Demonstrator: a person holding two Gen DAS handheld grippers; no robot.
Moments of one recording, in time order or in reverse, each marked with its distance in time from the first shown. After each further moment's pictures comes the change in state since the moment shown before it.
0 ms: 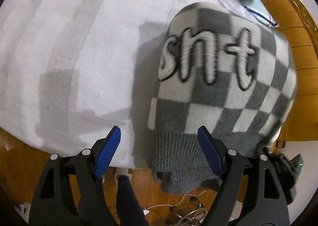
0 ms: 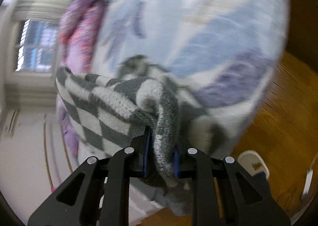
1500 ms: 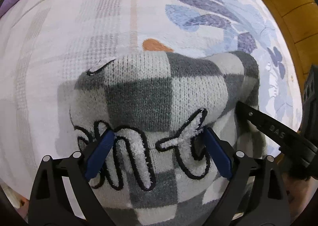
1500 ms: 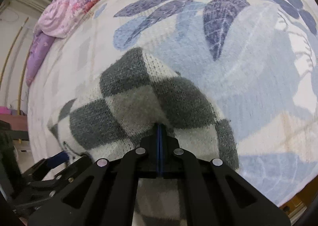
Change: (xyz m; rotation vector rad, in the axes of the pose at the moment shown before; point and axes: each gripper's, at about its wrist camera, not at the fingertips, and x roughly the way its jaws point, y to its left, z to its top) left arm 0.099 -0.153 0.126 0.291 0.034 0.113; right arm 0.155 0.150 0.099 -0.646 0.251 -0.234
